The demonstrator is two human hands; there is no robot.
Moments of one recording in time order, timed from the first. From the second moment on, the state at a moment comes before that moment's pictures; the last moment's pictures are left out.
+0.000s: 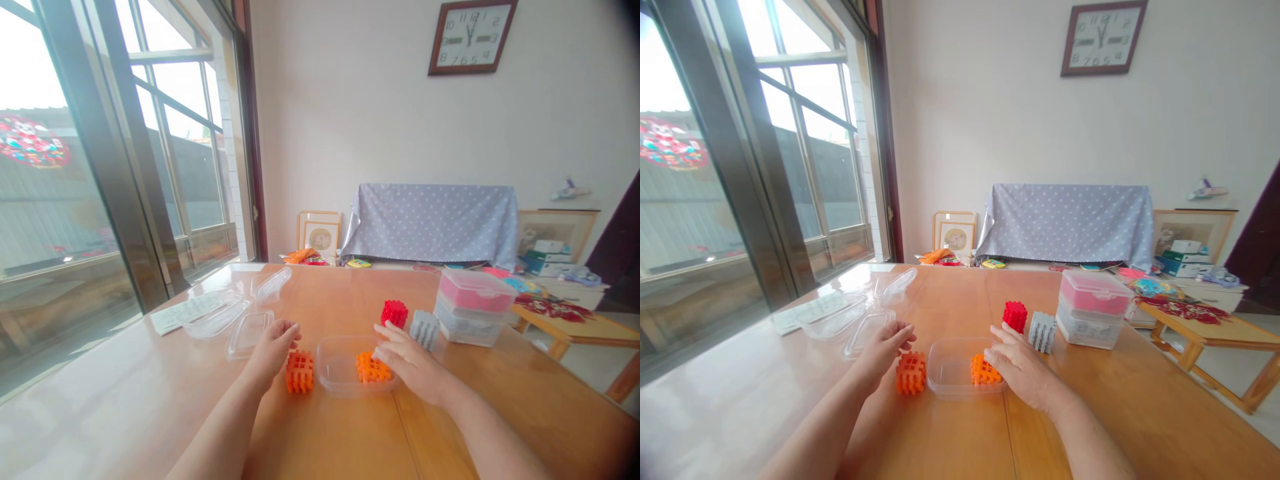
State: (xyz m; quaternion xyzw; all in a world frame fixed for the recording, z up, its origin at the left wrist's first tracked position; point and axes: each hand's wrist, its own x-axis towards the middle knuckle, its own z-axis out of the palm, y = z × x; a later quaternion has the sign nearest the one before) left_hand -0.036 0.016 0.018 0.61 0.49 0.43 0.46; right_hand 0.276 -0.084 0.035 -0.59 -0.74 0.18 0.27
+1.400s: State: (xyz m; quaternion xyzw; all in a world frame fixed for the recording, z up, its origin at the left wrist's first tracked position) left_hand -0.051 -0.028 0.076 0.86 0.44 0.14 0.23; right_hand 0.294 -0.040 -0.020 -0.68 -0.62 0.18 0.36
